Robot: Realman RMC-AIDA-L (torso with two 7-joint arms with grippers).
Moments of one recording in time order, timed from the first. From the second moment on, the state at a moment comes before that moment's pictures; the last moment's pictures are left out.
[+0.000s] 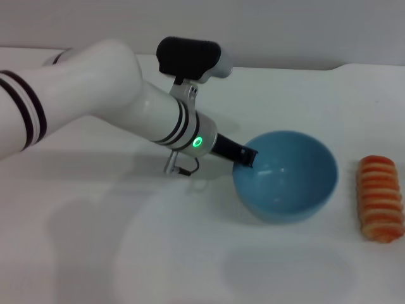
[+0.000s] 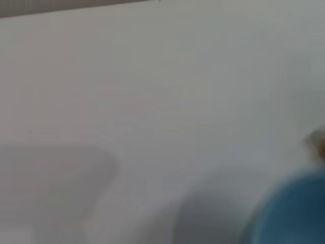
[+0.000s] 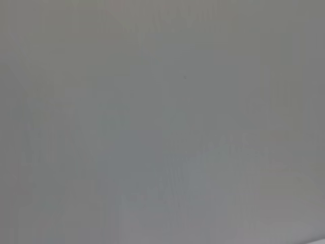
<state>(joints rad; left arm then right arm) -0.86 -2.07 1.96 0.62 1.93 0.69 -2.80 0.41 2.08 -0.28 0.08 -0.94 -1.16 0.28</state>
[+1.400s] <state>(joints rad) -1.03 -2.06 1.64 0.55 2.54 0.70 -2.87 0.49 2.07 -0.53 -0.75 -2.23 -1.03 2.09</state>
